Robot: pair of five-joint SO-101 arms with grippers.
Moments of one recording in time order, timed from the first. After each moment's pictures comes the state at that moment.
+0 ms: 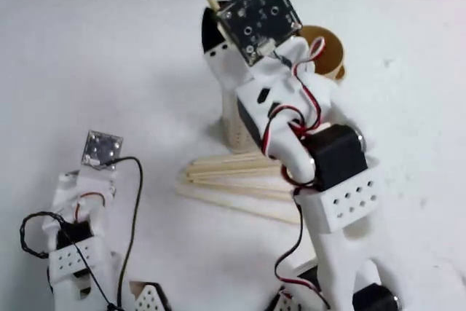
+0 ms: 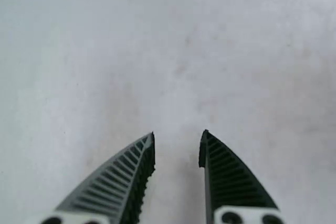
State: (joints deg) left arm -28.8 -64.8 95.3 26.6 -34.4; right arm -29.1 -27.2 -8.8 52.6 19.5
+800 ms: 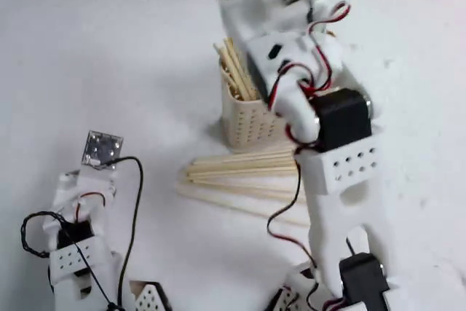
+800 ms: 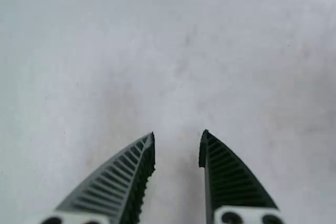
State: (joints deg) left arm -28.8 -64.8 95.3 26.6 -34.4; right arm -21.4 -15.1 -24.4 53.9 5.1
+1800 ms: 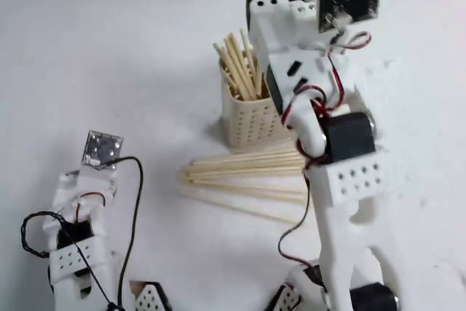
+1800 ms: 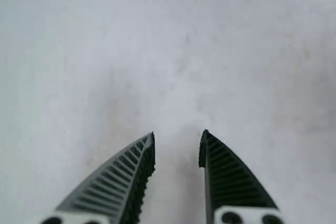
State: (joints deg) left arm -28.8 -64.8 95.3 26.6 -34.4; right arm -18.5 -25.1 0.2 33.2 1.5
